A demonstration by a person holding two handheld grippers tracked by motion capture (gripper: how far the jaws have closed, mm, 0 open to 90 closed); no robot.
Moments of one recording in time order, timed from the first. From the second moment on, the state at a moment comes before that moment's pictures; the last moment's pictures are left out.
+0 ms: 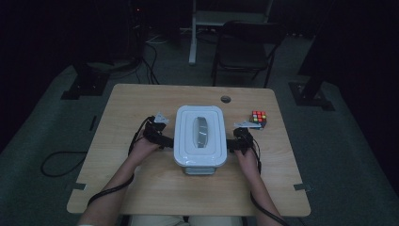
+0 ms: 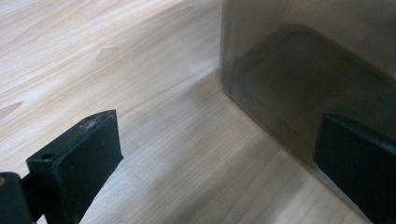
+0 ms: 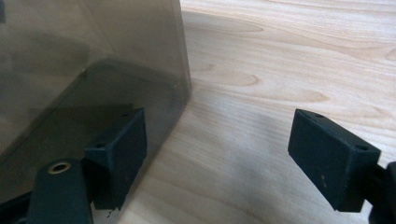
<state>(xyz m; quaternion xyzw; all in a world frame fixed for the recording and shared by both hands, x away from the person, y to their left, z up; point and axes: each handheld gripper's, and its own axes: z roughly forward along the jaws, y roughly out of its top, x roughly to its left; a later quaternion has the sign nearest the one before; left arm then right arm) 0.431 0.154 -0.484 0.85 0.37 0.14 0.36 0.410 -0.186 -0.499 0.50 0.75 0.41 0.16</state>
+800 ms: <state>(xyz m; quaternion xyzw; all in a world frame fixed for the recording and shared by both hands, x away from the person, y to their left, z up) 0.390 0.149 -0.486 0.85 0.35 0.12 0.37 0.372 -0.194 -0.499 0.48 0.76 0.41 0.15</state>
